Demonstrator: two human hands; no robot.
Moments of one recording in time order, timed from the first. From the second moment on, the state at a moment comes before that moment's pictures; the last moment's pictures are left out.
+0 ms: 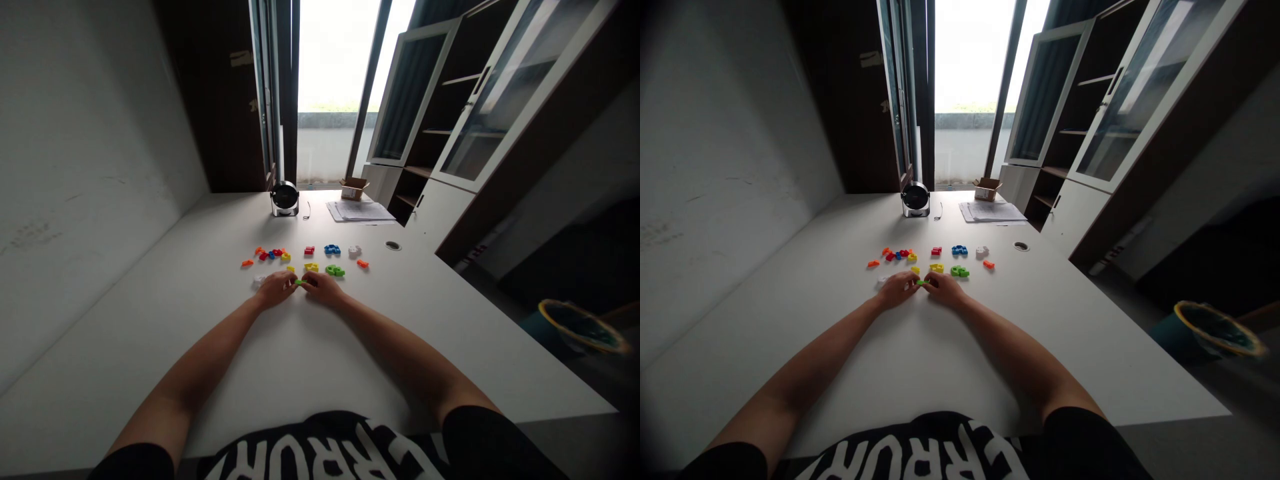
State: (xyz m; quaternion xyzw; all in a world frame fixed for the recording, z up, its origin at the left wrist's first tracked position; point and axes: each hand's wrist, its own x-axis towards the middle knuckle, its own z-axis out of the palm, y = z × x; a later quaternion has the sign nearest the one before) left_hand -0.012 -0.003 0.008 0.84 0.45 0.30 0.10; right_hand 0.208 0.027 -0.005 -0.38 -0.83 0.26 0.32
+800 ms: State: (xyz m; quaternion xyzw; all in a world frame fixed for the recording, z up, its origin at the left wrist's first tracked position) left_hand -0.012 -0.002 0.005 0.83 0.46 0.30 0.10; right_hand 0.211 0.028 -0.006 -0.39 -0.83 0.23 0.32
